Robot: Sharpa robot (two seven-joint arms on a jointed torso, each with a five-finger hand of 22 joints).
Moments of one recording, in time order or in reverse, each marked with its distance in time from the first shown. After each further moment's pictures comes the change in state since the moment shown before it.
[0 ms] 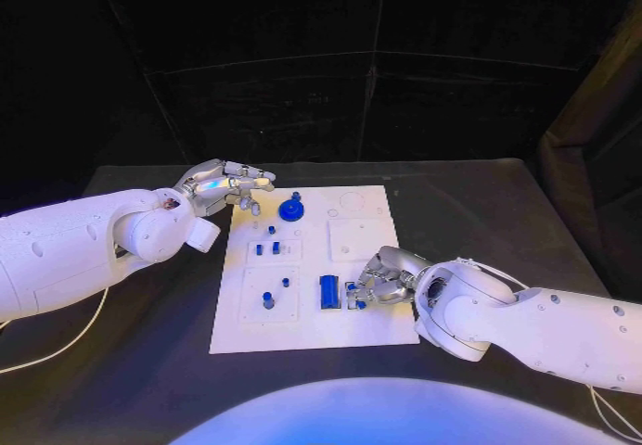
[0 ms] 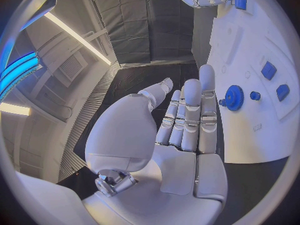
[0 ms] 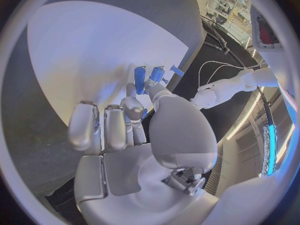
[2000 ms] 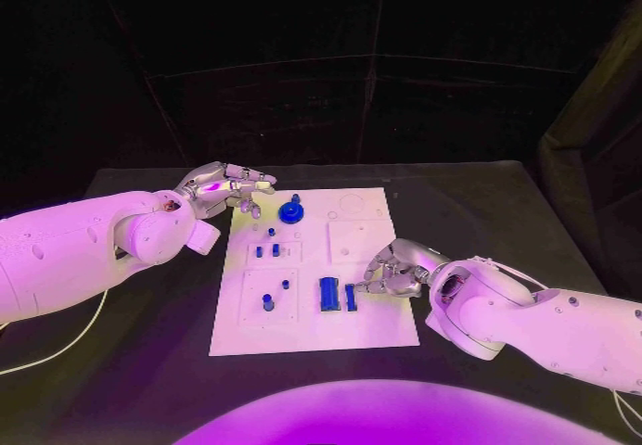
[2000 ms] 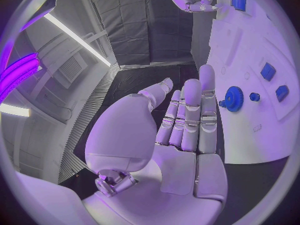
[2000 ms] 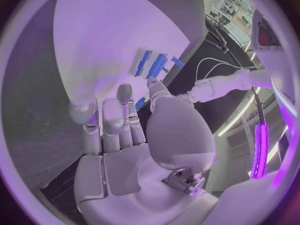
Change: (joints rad) left arm 0.000 -0.001 0.000 0.002 -0.011 0.002 -0.001; left_hand -0.001 -0.001 0.000 0.000 0.000 -0.004 0.004 0.004 0.000 -0.004 0.004 0.006 0.000 0.000 0.000 0.000 -0.004 0.000 0.000 0.000 -0.004 -0.002; right arm 0.008 -0.071 0.000 -0.015 0.028 -0.074 0.158; right_hand 0.019 -0.014 -0.234 0.026 -0.033 -0.130 0.063 -0.083 -0.032 -0.179 0.052 -0.353 -0.261 -0.026 0.036 -0.262 -0.272 0.041 -0.144 0.035 -0.173 -0.305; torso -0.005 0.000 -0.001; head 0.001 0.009
